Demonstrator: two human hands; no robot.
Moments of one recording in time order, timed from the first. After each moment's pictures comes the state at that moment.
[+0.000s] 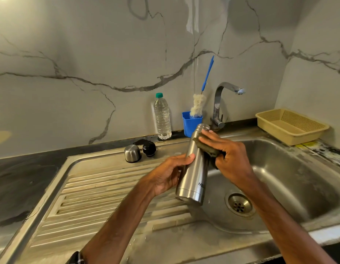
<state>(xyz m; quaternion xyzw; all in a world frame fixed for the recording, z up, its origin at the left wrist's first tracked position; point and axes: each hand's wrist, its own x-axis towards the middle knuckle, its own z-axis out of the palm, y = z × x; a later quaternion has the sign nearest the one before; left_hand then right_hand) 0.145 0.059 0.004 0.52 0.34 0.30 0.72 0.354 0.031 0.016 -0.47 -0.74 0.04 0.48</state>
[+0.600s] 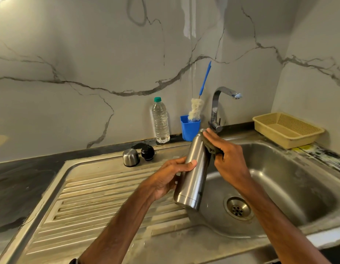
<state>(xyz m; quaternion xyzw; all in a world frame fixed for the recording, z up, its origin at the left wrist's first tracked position) 0.148 0.062 0.000 0.57 0.39 0.29 0.66 0.355 0.042 0.015 -0.51 -0.71 0.04 0.48</state>
